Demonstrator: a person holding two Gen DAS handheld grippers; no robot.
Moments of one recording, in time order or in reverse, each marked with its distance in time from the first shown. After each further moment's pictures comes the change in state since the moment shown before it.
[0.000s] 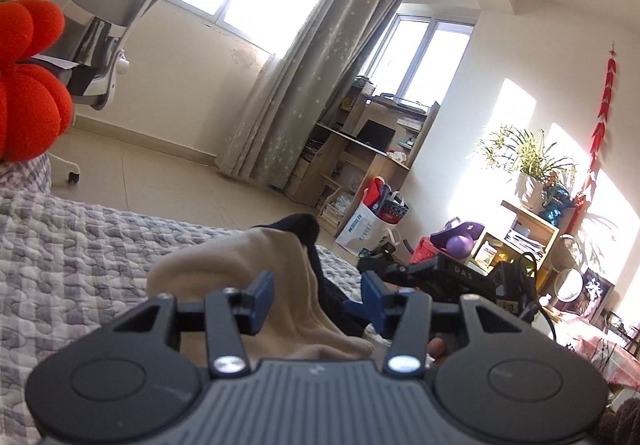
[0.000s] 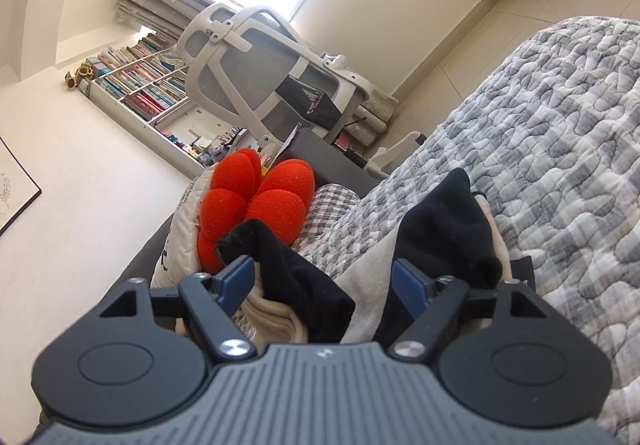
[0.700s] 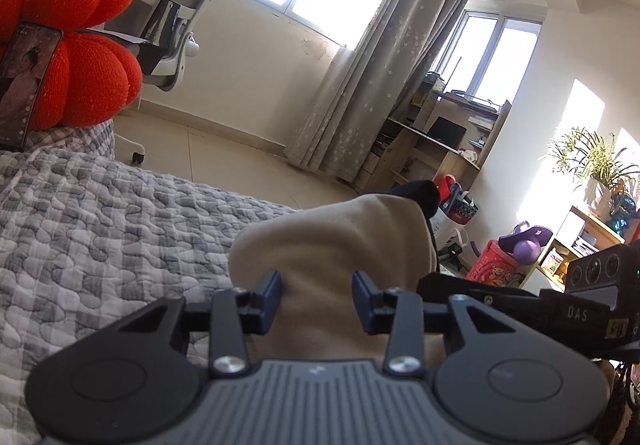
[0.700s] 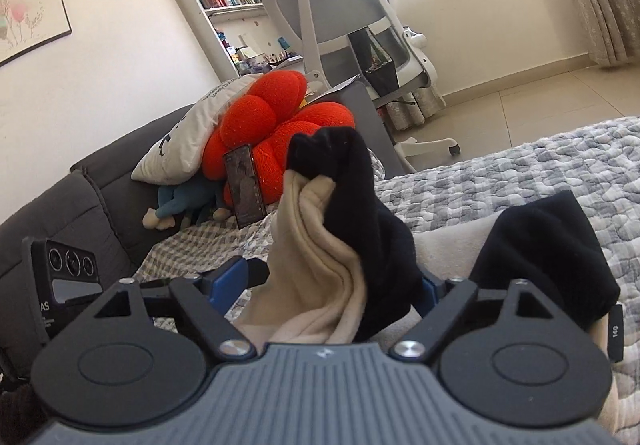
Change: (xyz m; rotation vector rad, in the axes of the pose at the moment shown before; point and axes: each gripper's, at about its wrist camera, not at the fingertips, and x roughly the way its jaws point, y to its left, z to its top) left arm 0.035 0.027 -0.022 -0.040 0.016 0.165; right arm 0.057 0.055 -0.037 -0.454 0.149 -0.033
